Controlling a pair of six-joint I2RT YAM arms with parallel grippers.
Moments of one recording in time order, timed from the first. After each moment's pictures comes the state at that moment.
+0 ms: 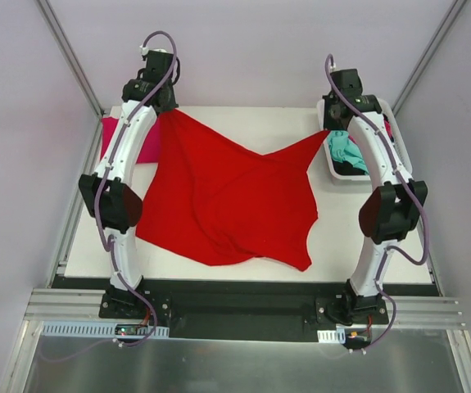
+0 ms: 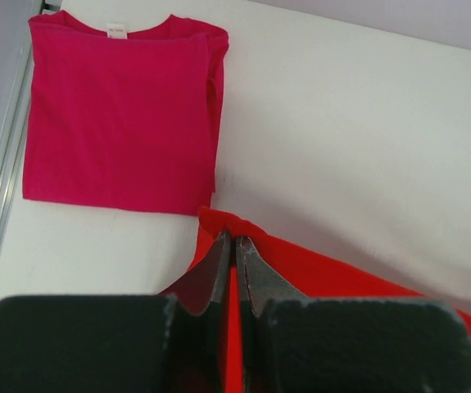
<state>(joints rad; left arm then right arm) -0.25 1.97 2.20 -0.93 -0.38 -0.28 0.21 1.92 1.97 -0.87 0.26 0.10</state>
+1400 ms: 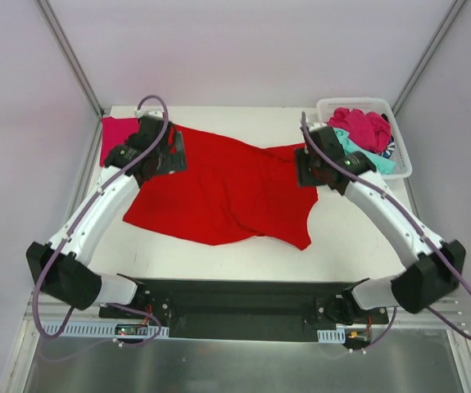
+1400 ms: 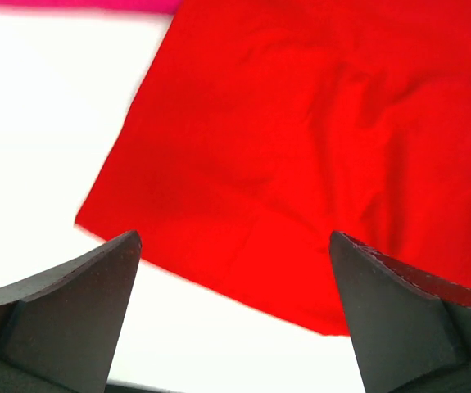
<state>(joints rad) -0.37 1.41 1.45 -0.86 -0.33 -0.40 0.50 1.47 1.44 -0.83 0.23 0.22</state>
